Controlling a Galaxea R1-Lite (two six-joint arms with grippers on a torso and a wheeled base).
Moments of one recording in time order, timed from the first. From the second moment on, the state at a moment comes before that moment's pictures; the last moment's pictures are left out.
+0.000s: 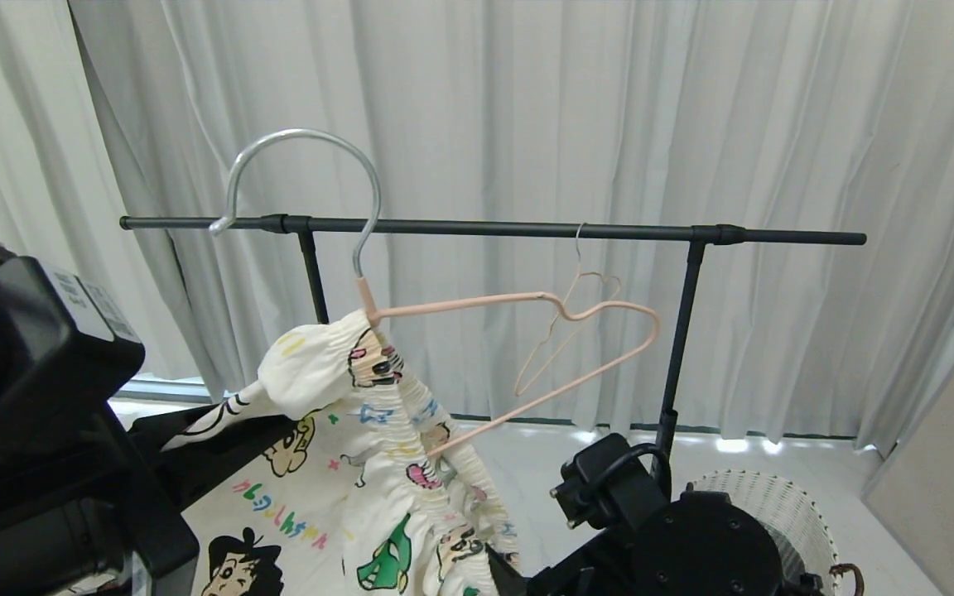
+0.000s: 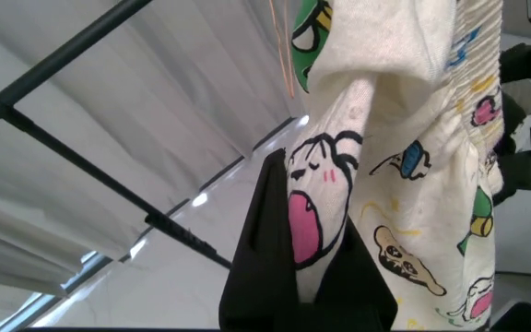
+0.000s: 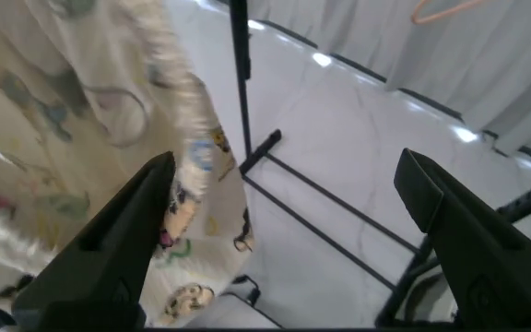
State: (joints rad) left arm -0.84 1.06 -0.72 -0.02 0.27 0.33; right arm 1.21 1.82 -0.61 -0.78 -0.48 0.33
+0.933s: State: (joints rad) left arm -0.81 1.00 -0.50 -0.02 0.31 0.37; right arm 0.94 1.70 -0.44 -0.77 -0.50 0.21
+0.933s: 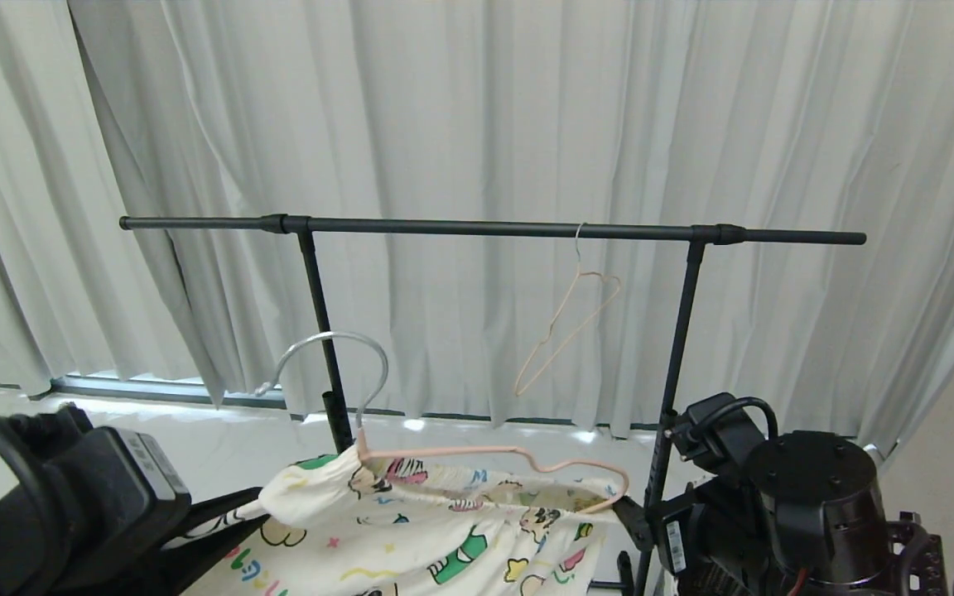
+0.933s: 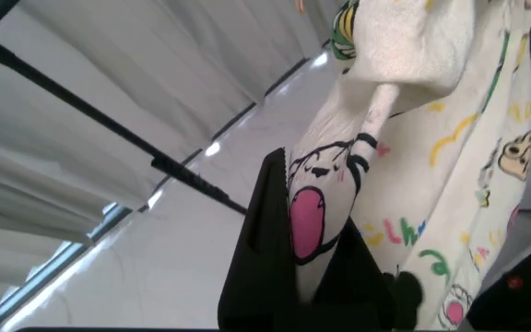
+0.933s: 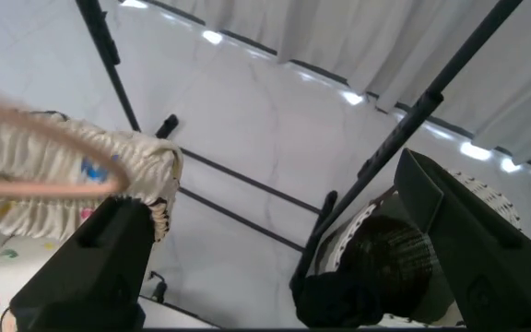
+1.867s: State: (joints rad) left arm -0.79 0.99 -0.36 -0.02 0.45 0.40; right arm 1.07 1.61 -0.44 -0.77 -0.40 0.04
